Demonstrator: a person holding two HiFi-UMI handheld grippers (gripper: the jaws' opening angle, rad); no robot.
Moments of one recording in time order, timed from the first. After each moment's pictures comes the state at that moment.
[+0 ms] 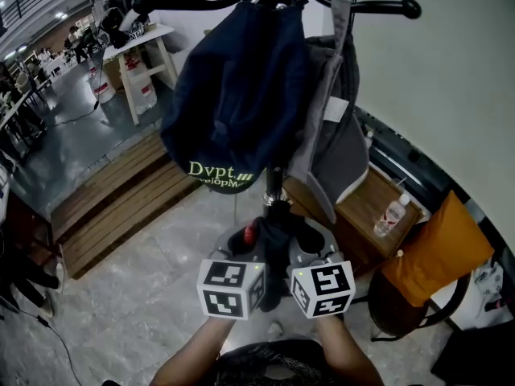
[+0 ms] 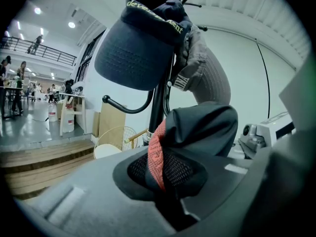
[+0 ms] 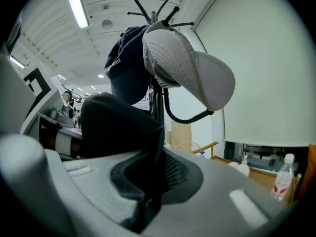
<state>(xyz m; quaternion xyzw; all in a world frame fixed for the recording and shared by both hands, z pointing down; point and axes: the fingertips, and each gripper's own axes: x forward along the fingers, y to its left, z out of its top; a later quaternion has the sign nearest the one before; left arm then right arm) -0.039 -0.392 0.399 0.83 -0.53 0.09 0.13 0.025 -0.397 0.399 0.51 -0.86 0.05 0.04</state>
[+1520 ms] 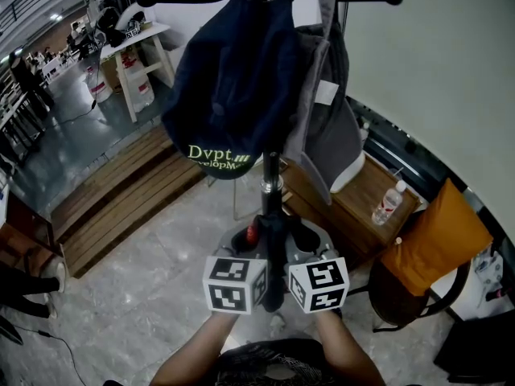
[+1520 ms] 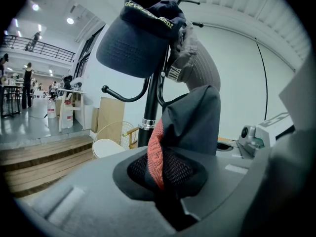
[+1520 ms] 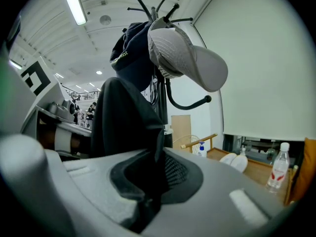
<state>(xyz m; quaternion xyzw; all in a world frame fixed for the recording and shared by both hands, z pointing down) -0.032 -0.369 0.421 0.84 -0.52 0.10 0.14 0.024 -0.373 0.428 0.51 -0.85 0.07 0.06</state>
